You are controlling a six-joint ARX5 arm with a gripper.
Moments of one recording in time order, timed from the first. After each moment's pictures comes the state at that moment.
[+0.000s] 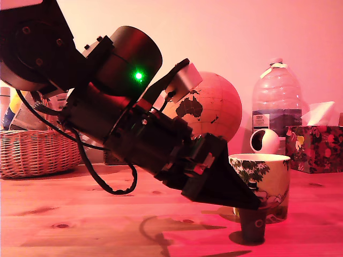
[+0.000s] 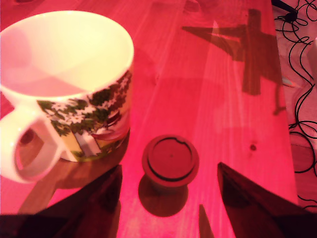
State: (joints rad) arm -0.87 1.82 0.76 0.44 0.46 0.16
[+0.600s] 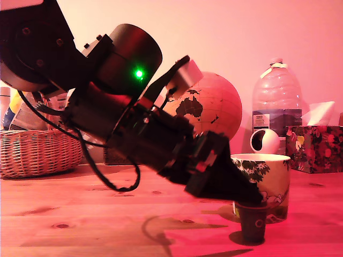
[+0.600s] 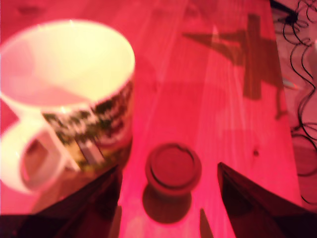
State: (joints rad) arm -0.88 1.82 0.76 0.49 0.46 0.17
